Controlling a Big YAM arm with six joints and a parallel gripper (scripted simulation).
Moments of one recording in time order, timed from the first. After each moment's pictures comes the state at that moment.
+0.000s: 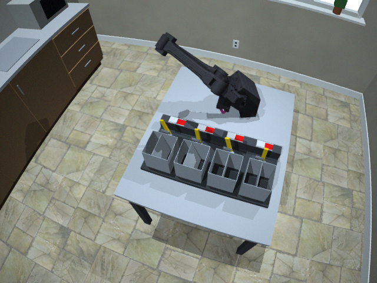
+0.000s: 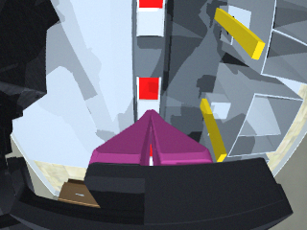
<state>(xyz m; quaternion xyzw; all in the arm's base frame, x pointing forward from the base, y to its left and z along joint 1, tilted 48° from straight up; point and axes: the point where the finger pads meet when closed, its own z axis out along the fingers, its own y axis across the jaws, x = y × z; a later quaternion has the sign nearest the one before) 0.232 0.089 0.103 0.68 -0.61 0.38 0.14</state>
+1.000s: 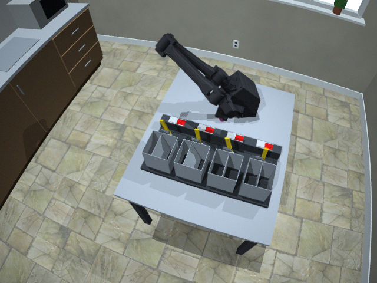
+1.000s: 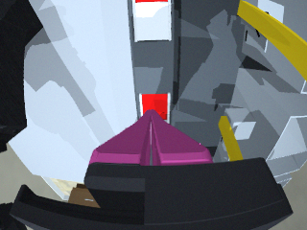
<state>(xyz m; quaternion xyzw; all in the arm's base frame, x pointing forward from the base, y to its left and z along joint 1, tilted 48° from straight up) 0.255 0.035 0.050 0.65 -0.64 0.38 0.13</state>
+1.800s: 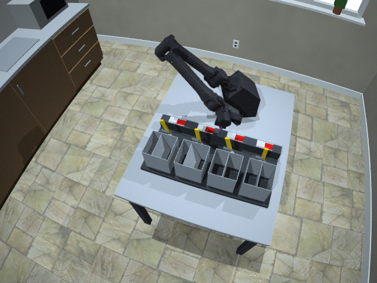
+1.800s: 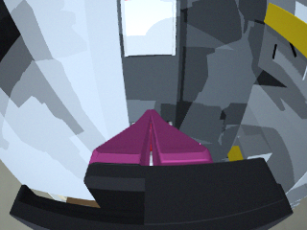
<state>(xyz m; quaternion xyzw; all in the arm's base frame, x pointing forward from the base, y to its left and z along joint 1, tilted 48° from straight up) 0.281 -0.007 0.004 0.66 -0.63 0.38 0.13</state>
